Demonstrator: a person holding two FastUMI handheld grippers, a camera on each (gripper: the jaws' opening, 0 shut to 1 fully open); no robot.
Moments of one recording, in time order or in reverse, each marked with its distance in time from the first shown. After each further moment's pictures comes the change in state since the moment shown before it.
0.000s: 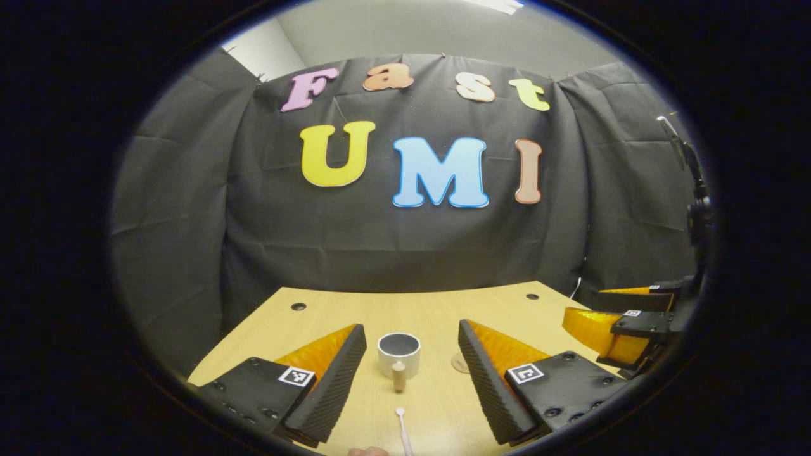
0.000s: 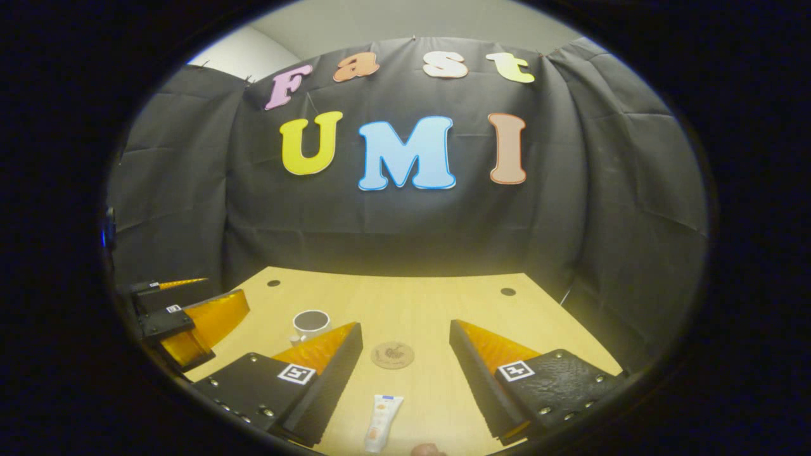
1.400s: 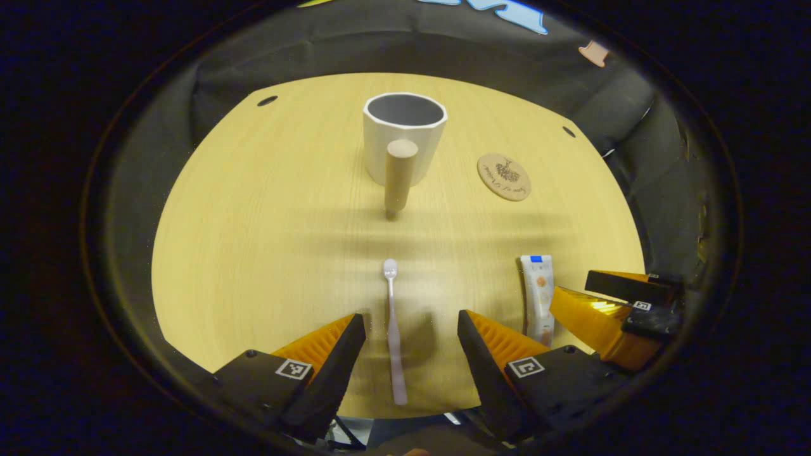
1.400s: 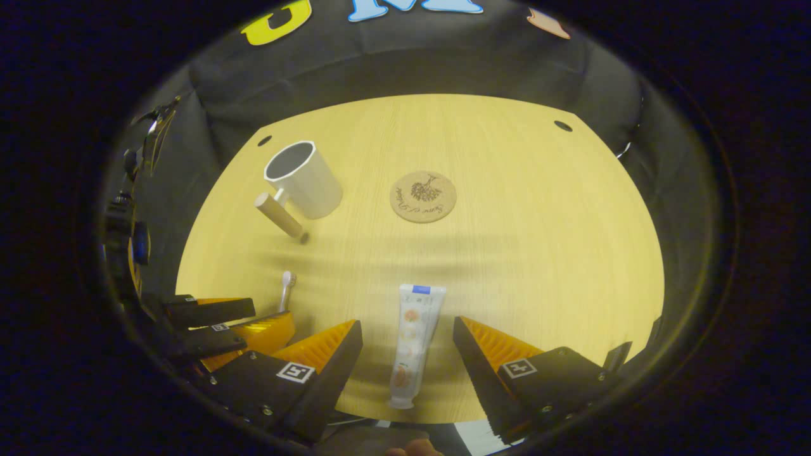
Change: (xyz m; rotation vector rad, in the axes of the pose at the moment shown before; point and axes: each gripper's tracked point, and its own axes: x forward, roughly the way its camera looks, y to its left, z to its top) left arm 0.010 0.007 -0.255 -0.185 1.059 0.018; right arm 0.045 0.036 -0.183 0.079 0.880 0.122
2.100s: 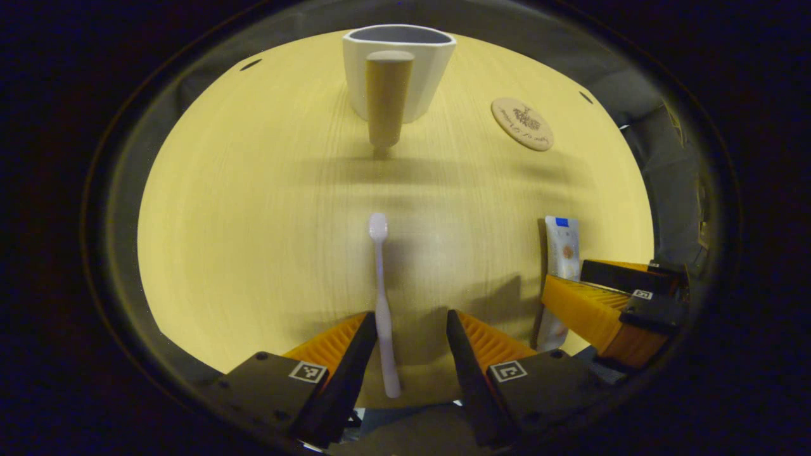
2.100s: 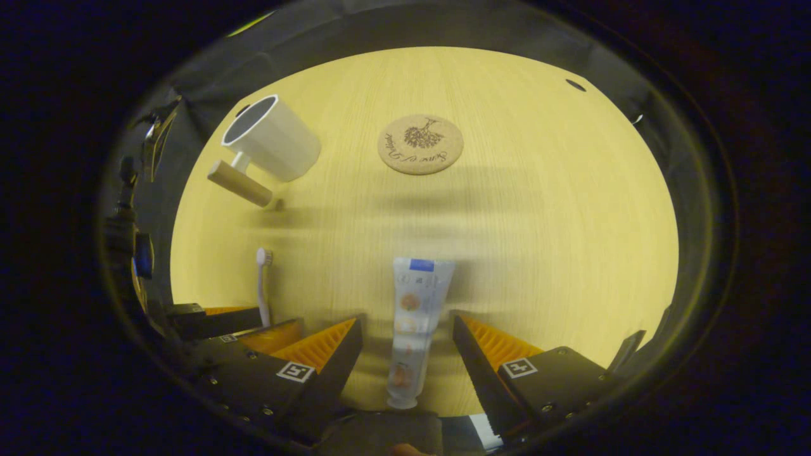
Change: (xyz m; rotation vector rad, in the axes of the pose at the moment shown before) left arm 0.029 -0.002 -0.035 -0.008 0.215 0.005; right arm 0.036 -0.006 -0.024 0.041 0.214 0.003
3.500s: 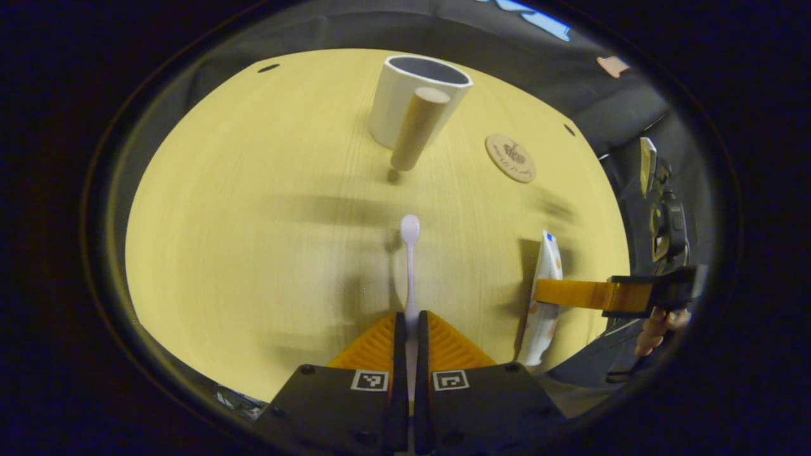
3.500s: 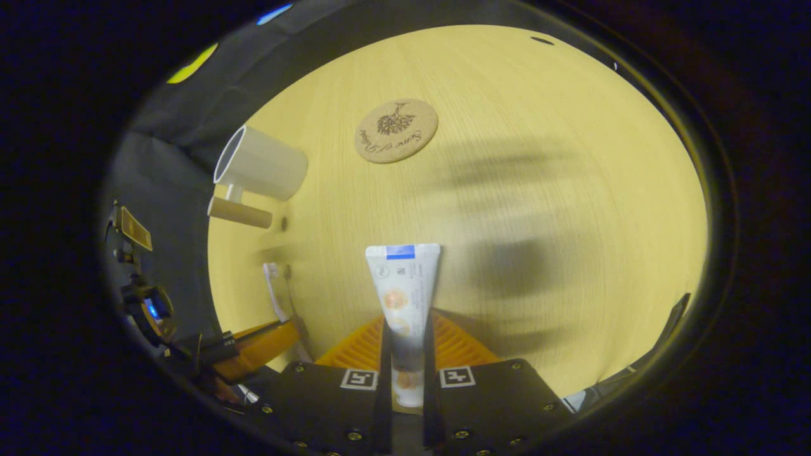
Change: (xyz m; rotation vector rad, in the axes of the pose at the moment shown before) left arm -0.020 0.003 0.014 -0.067 -0.205 -0.131; right arm 0.005 0.000 0.005 0.208 -0.018 0.215
